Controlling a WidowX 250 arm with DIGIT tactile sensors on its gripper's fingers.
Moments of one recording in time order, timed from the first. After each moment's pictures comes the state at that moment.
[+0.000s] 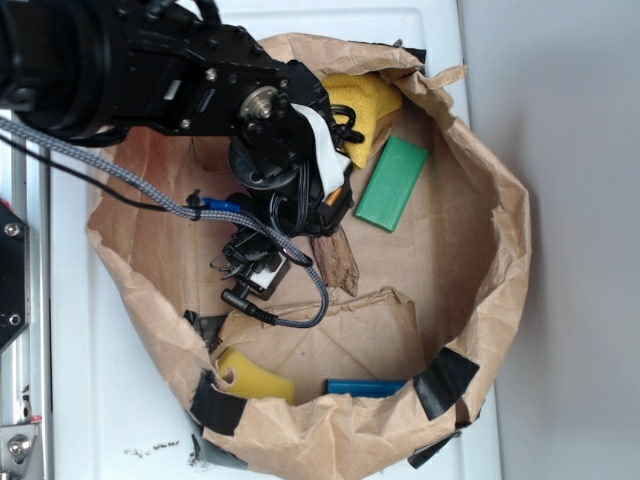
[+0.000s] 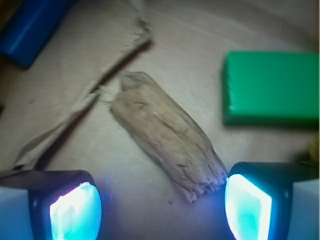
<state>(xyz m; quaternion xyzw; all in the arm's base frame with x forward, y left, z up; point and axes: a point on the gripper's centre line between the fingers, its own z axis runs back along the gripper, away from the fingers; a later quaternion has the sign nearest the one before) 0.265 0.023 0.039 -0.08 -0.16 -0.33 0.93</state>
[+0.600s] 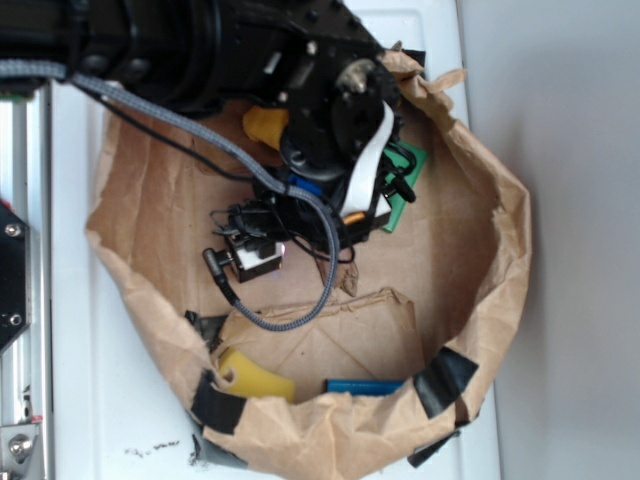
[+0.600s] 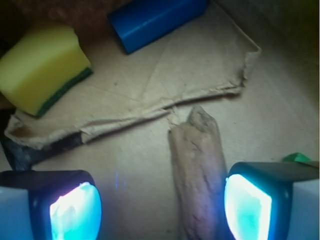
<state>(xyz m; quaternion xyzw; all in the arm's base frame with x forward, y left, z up) 0.270 0.012 0.041 -0.14 -0.09 -0.57 0.81</state>
